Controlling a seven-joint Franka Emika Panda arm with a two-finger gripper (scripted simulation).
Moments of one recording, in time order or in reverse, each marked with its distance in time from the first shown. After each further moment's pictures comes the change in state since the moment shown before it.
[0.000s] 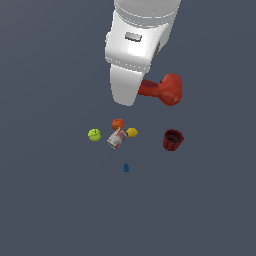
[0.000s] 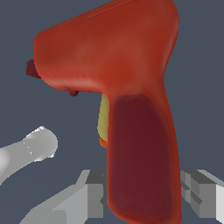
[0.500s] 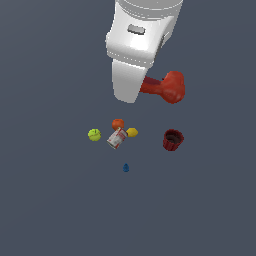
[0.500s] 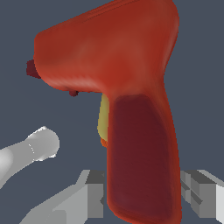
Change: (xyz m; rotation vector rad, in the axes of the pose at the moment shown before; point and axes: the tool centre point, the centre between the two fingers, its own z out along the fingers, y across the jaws) arm 0.003 -0.002 -0.009 0.005 -0.002 0.000
